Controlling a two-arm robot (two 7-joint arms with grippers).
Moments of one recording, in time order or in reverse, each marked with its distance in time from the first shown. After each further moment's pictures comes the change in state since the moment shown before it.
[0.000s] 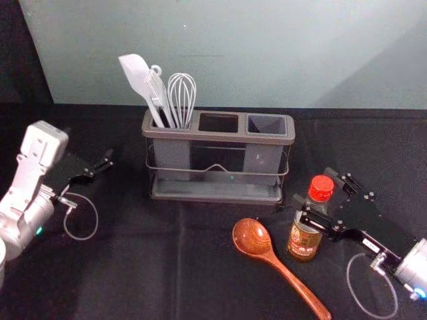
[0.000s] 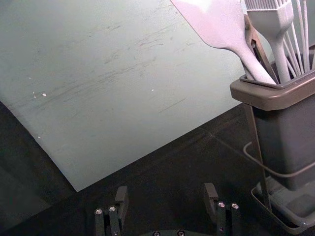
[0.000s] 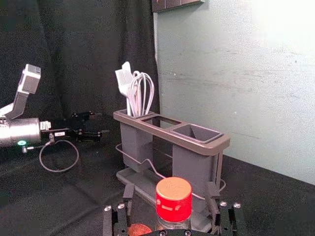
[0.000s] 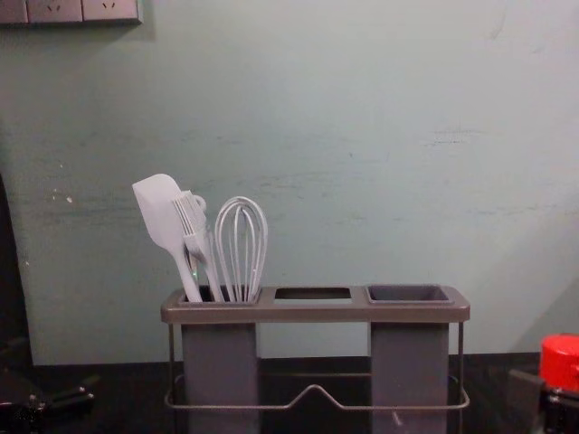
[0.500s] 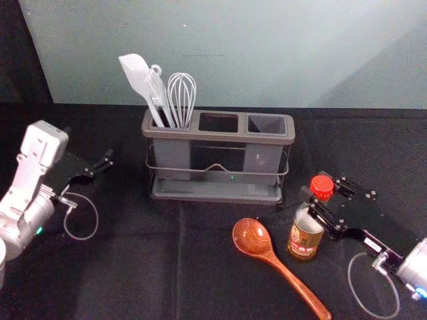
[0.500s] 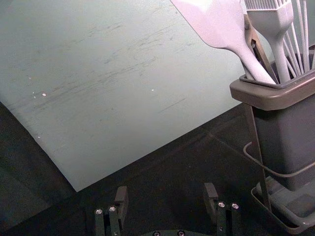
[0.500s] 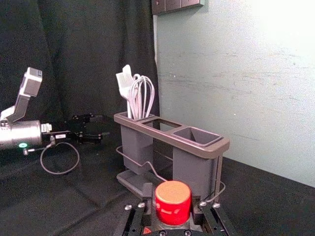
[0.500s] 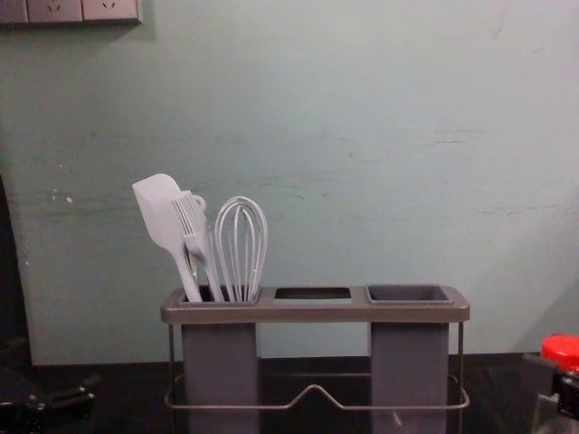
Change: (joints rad) left arm 0.000 0.000 0.000 0.000 0.000 0.000 0.000; right arm -0.021 -0.026 0.037 -0.018 -0.019 0.018 0.019
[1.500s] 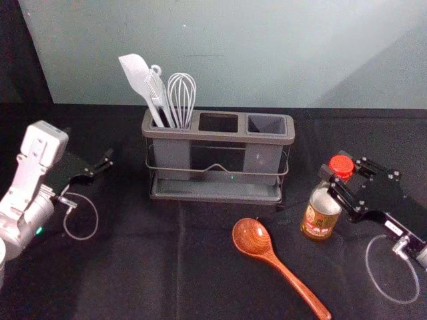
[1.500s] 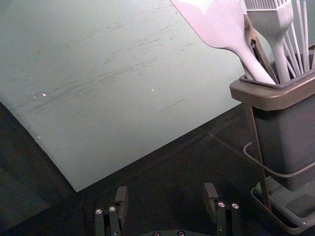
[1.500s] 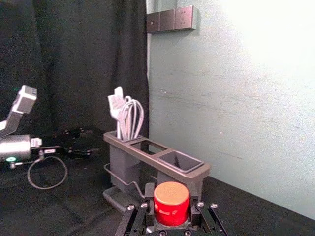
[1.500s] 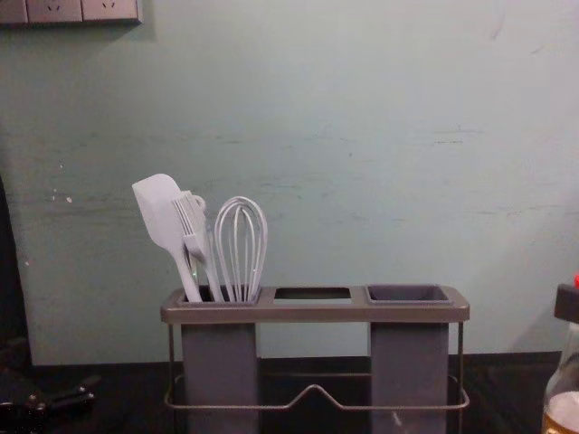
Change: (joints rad) left arm 0.000 0.000 0.000 0.000 0.000 0.000 0.000; right arm -0.040 -0.021 0.112 -0.077 -0.033 0.019 0.022
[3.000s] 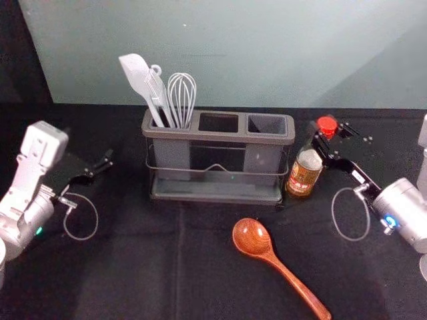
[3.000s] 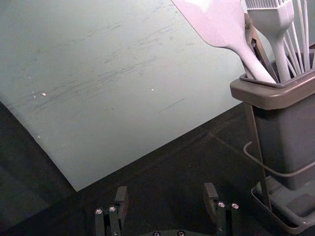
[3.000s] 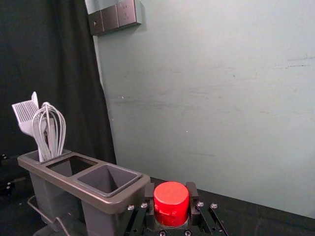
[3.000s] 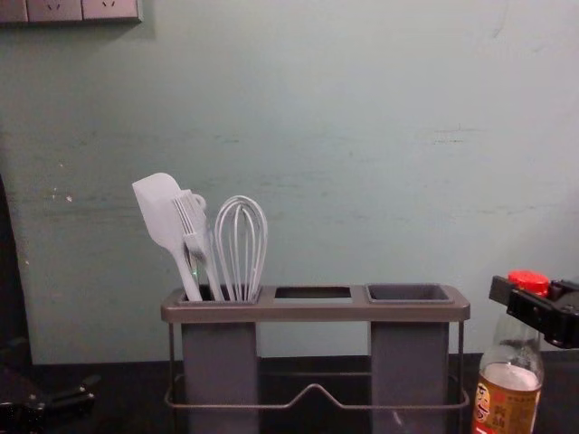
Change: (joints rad) left arm 0.000 0.000 0.000 0.000 0.000 0.000 0.000; right arm 0.349 -0.232 -0.076 0.435 -0.026 -0.022 -0.022
